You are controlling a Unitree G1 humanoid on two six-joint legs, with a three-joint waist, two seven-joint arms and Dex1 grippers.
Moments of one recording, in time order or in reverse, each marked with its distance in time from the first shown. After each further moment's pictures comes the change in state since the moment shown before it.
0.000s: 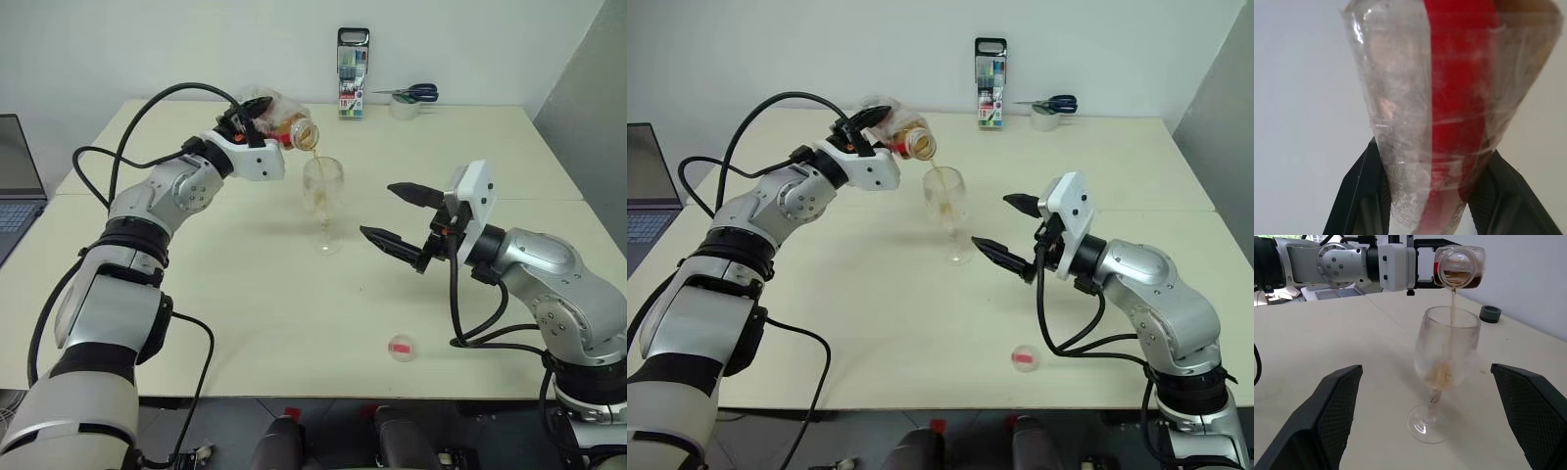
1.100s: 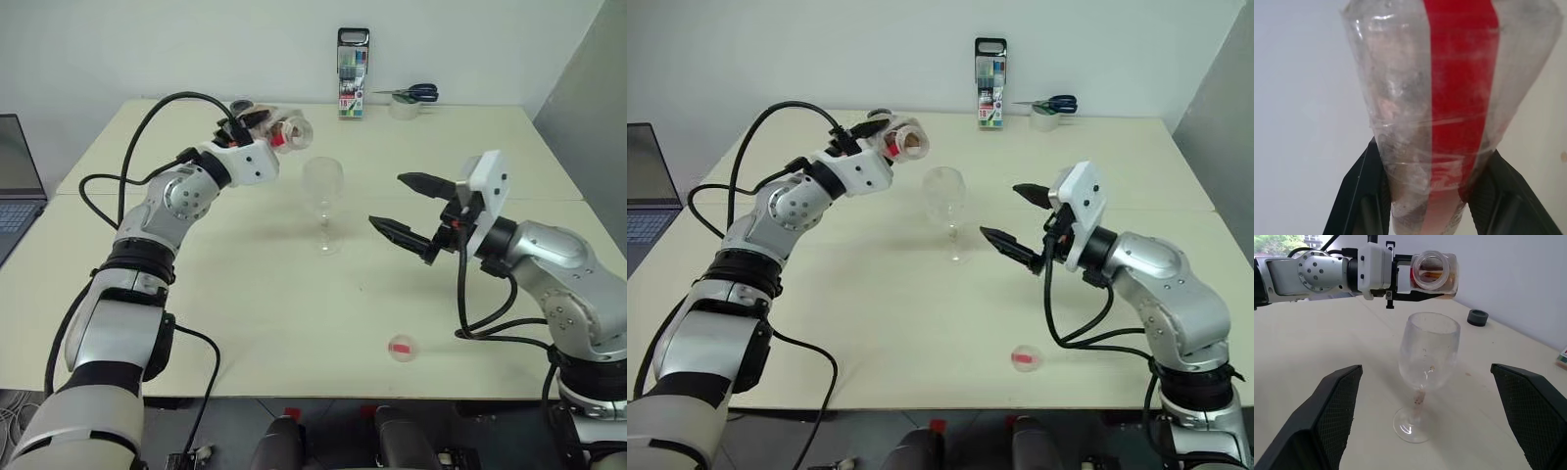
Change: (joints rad) left arm 0.127 -0.038 0.144 -0.131 -0.207 0.042 -0.248; right arm -0.020 -0.030 -0.060 0.006 0.002 0.015 0.041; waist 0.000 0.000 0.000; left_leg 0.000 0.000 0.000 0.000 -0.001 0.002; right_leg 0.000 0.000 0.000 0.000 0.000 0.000
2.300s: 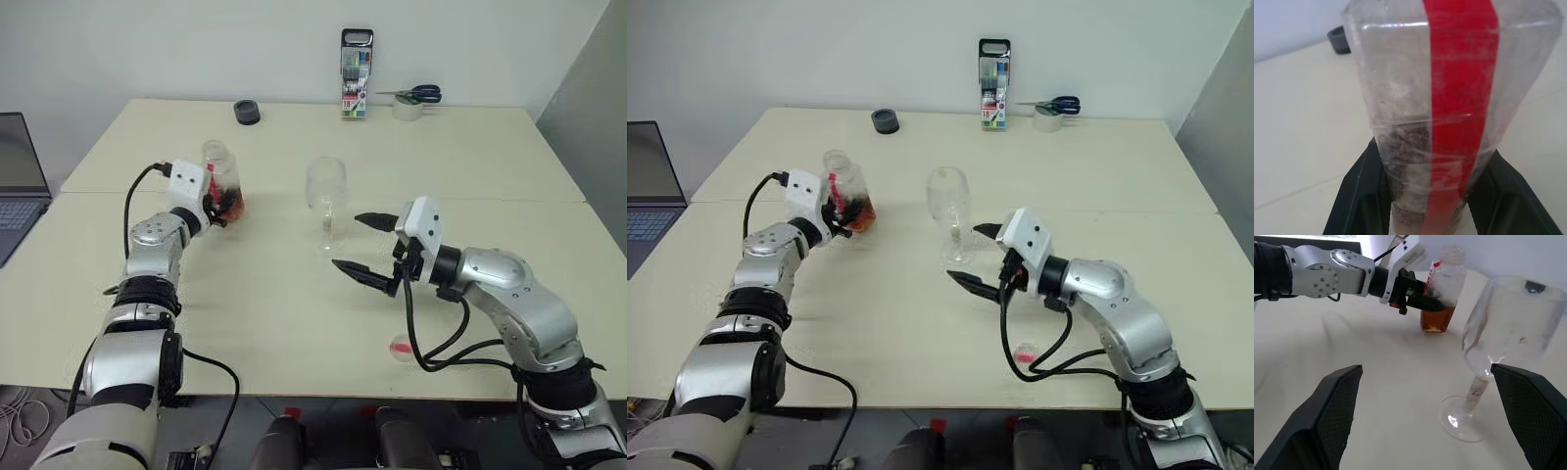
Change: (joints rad) left arm 0.186 -0.094 0.310 -0.025 -0.552 0.599 -0.381; right arm 0.046 0.129 0.188 0.026 -0.187 -0.088 -0.013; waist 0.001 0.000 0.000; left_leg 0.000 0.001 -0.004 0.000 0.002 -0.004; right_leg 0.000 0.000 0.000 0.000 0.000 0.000
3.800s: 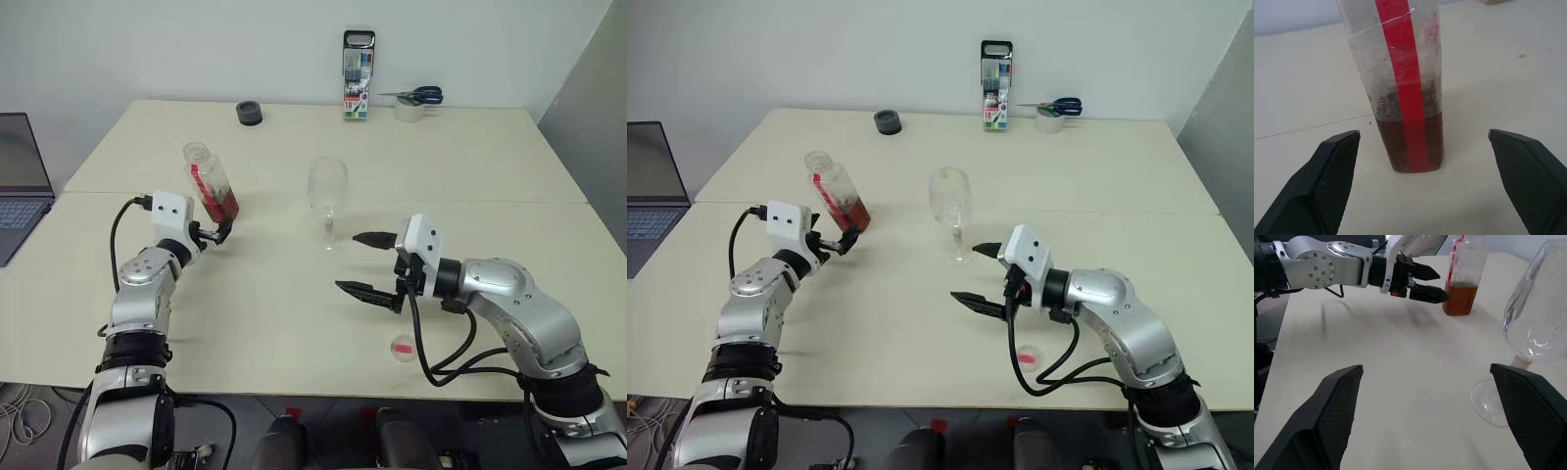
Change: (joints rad) left arm 0.307 -0.023 0.109 -0.387 -0.137 0.230 0.111; right arm 0.037 -0.045 0.053 0.018 0.011 -0.001 0.130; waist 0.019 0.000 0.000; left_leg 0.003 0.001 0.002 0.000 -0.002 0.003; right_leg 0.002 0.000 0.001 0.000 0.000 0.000
